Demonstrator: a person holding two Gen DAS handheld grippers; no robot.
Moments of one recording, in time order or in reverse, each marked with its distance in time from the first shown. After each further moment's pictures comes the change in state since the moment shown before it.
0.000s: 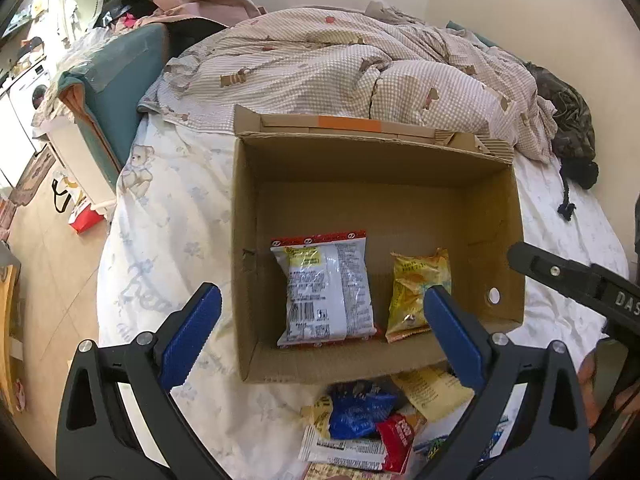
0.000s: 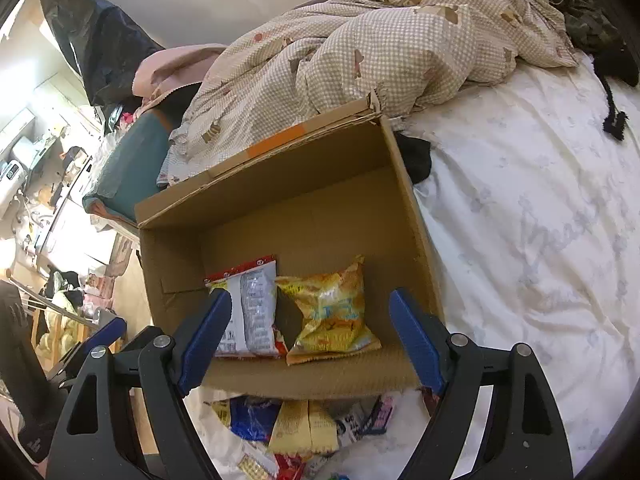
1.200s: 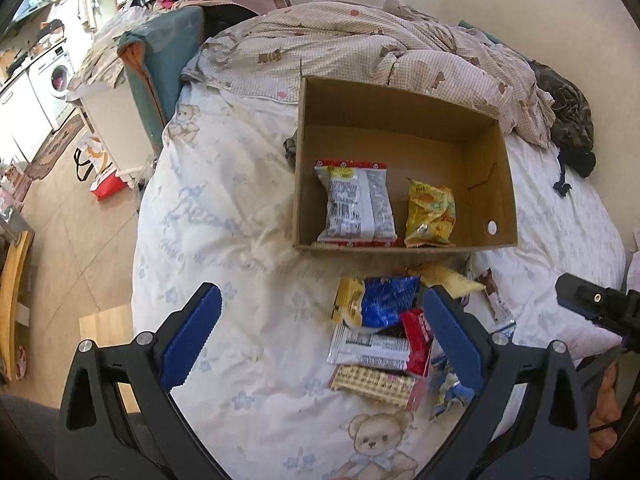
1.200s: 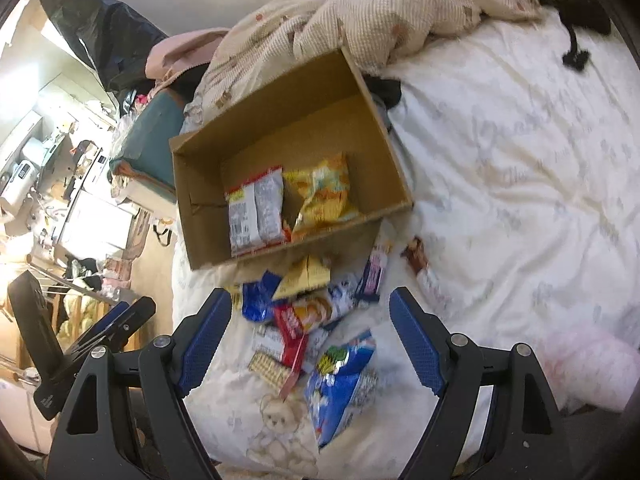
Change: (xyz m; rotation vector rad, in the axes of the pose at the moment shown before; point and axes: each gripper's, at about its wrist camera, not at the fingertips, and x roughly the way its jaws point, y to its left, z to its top) left arm -0.069 0.029 -0.086 -0.046 0.025 0.035; right arm -0.064 -0.016 -0.097 0.057 0.114 0.058
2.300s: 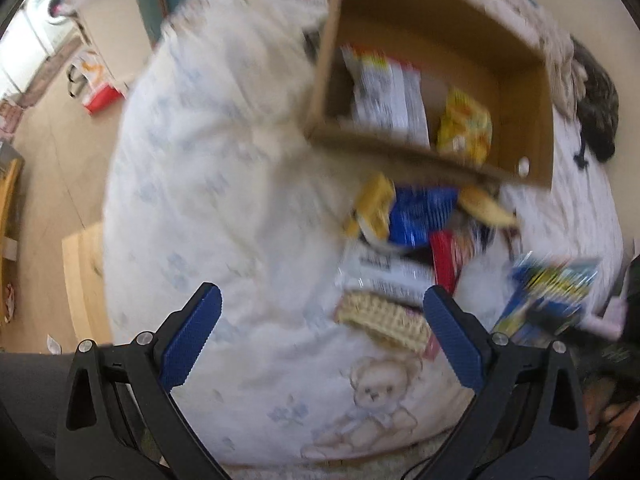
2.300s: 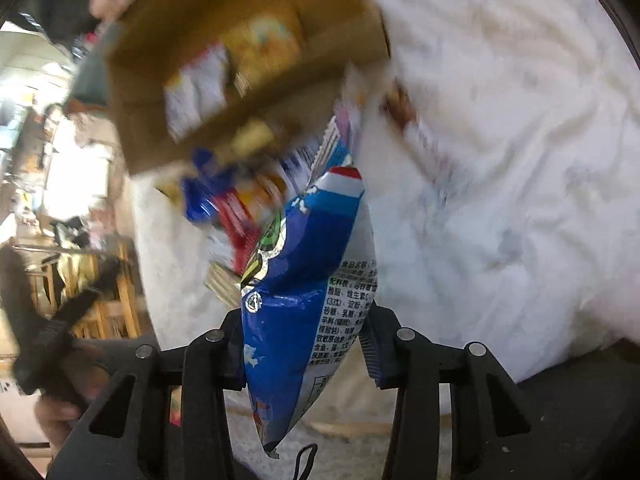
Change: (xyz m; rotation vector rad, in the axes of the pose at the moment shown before) left arm 0.058 0.015 -0.036 -0.107 0.328 -0.029; right arm 0.043 -0.021 -0.034 0.070 0.233 -0.043
